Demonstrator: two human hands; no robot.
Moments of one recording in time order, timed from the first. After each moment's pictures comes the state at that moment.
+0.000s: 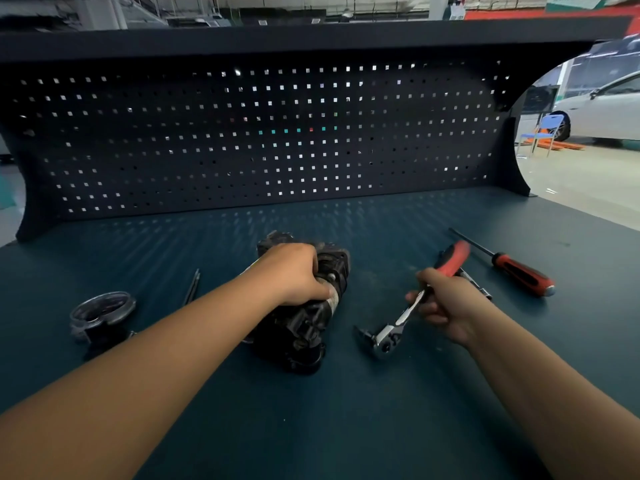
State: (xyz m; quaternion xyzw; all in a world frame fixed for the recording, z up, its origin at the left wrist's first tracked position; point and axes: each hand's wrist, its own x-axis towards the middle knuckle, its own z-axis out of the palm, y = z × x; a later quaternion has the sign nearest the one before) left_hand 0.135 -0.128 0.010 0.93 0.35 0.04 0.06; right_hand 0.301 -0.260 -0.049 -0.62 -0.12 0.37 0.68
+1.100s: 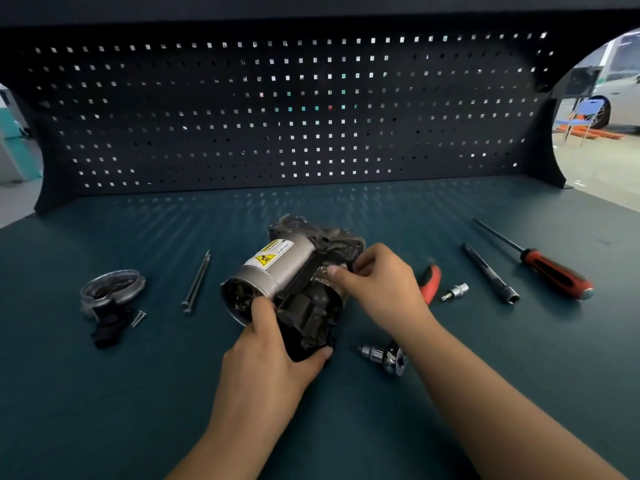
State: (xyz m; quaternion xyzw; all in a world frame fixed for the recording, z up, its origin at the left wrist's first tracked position) left_hand 0.069 -0.193 -0.073 0.80 0.47 0.33 0.15; right_hand 0.231 -0.214 -0.043 -0.78 -0.42 0.10 0.46
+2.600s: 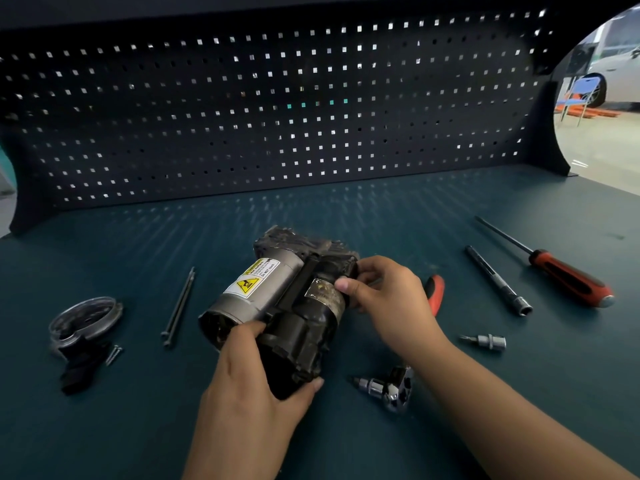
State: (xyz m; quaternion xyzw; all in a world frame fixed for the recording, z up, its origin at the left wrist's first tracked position) left_hand 0.075 -0.187 -0.072 0.79 0.42 0.40 0.20; right_hand 0.260 -0.197 -0.060 -0.69 -0.41 0.17 0.57
